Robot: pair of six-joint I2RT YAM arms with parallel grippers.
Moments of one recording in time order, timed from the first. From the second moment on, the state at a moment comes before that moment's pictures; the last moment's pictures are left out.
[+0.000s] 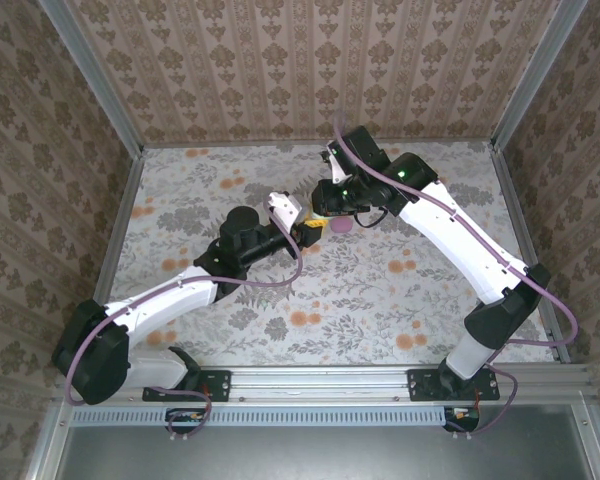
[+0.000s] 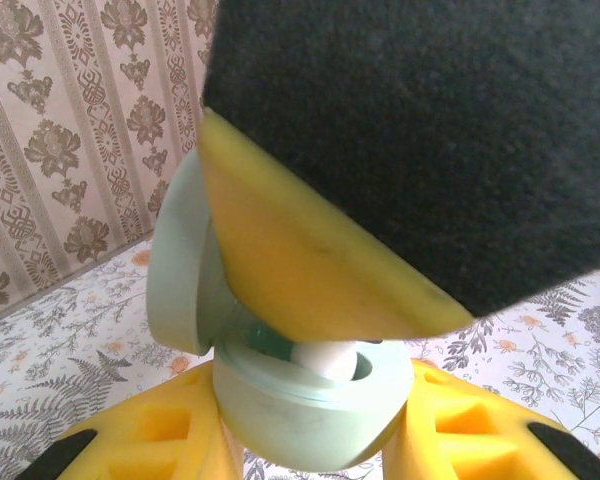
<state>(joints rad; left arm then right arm) -0.77 1.28 0.76 0.41 0.30 0.02 0.66 1.66 1.88 -1.11 -0.10 0.50</state>
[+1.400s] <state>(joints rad) -0.77 1.22 0.77 0.42 0.28 0.05 0.46 1.25 1.47 -0.78 -0.21 0.65</state>
